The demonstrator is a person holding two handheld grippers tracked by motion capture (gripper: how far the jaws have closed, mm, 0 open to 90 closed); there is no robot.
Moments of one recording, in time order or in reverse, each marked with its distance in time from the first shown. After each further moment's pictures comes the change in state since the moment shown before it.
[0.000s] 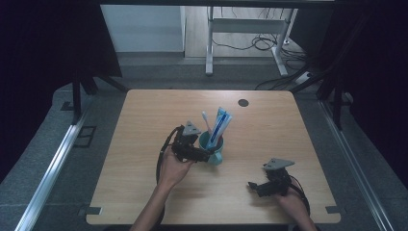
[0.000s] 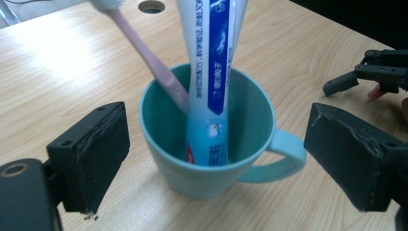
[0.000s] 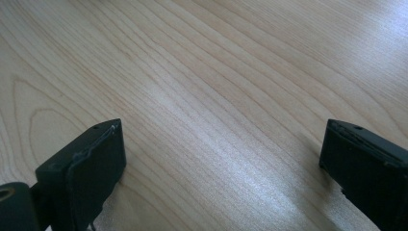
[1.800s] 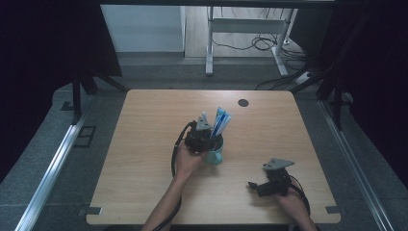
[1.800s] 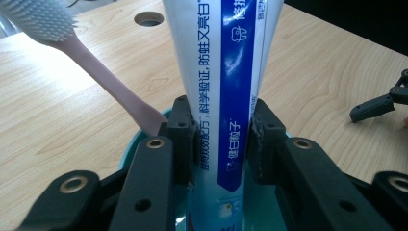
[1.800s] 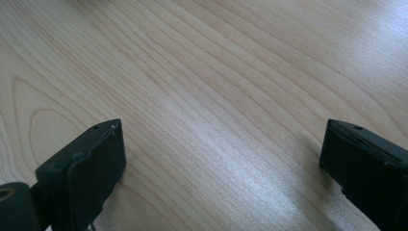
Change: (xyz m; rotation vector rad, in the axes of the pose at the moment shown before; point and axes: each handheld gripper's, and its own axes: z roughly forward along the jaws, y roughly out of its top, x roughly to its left) left arm 0.003 0.014 0.053 -0.028 0.003 0.009; right arm 0.000 0.000 0.000 0.000 0.000 -0.001
